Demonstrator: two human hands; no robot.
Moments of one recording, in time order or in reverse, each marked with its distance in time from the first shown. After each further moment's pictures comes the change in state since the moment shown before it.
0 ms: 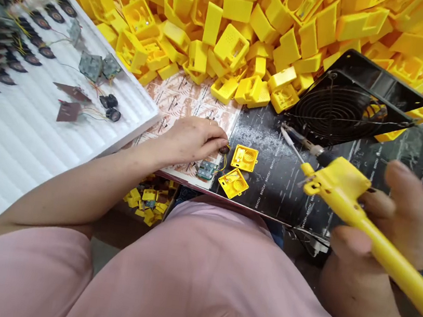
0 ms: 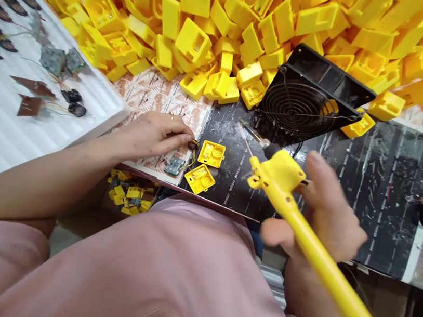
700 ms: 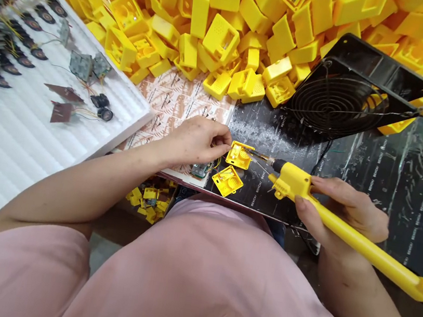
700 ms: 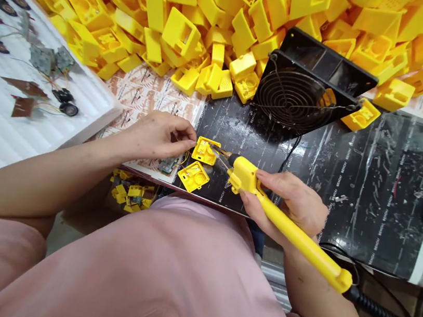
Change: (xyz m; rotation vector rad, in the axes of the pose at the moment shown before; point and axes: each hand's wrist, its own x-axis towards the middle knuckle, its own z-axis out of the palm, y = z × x) left_hand 0.013 0.017 0.009 -0.147 0.041 0.009; right_hand -0.008 0.021 0.014 0.059 -0.129 -0.127
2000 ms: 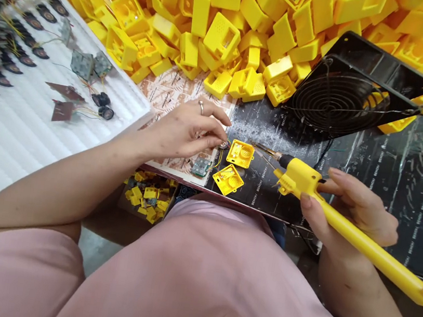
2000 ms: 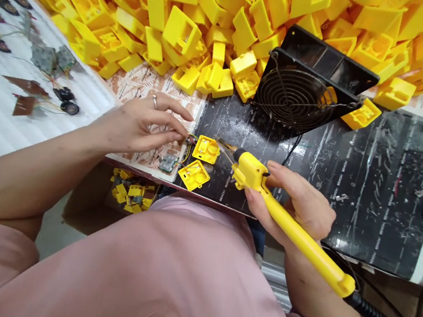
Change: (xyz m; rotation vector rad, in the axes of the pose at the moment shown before) left_hand -0.010 -0.015 -0.022 0.048 0.012 0.207; right_hand -0.005 -0.006 -0.002 -0.087 0.062 0.019
